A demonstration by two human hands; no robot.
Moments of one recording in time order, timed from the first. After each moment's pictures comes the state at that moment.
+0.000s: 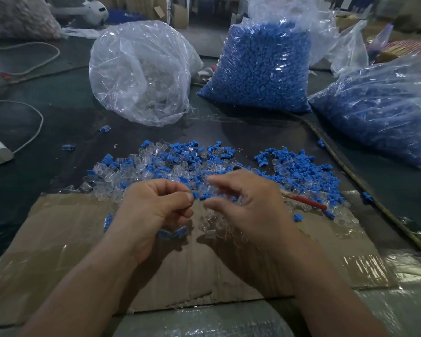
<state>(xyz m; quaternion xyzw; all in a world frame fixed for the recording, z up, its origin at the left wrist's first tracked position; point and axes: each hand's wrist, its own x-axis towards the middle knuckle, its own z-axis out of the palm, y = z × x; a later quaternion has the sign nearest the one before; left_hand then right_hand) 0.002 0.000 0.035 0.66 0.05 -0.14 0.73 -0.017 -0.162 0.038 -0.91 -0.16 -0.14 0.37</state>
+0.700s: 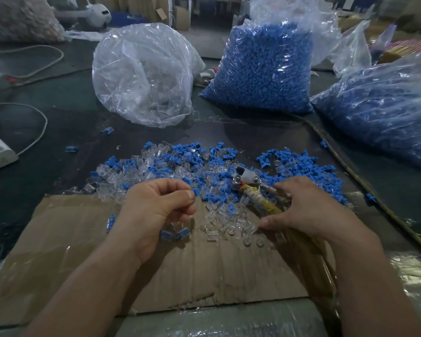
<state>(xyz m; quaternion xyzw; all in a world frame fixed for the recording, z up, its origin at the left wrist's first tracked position) 0.008 0.001 0.025 0.63 0.03 -0.12 0.76 -0.009 -0.234 0.043 -0.98 0.11 0.12 0.15</state>
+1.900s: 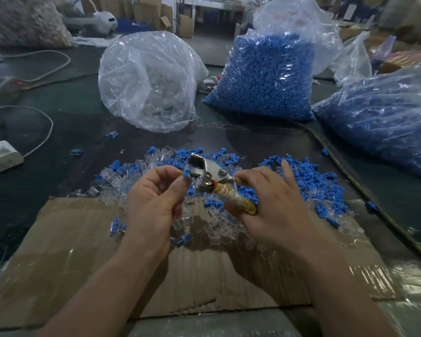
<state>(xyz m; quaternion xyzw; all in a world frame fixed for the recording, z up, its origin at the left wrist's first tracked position) 0.003 -0.010 0.028 0.57 -0.01 0.03 0.82 -0.014 -0.180 0.041 -0.97 -0.11 -0.16 0.14</state>
